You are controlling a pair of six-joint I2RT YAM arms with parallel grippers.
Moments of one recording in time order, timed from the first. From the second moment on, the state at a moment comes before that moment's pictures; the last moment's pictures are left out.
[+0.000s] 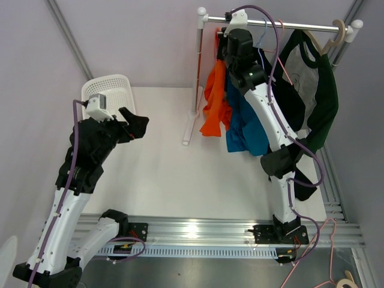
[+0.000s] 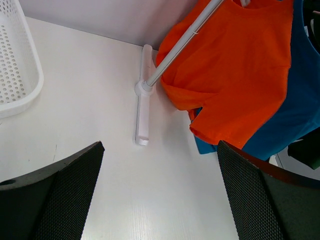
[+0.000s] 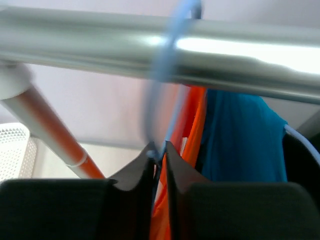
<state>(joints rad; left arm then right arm) -0.27 0.79 1.10 -0.50 0.01 -0.48 0.49 2.14 2.54 -0.45 0.33 0.08</state>
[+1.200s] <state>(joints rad) -1.37 0.76 0.89 -0.11 -0.45 0.19 0.78 1.55 2.11 -0.73 0.89 0.63</state>
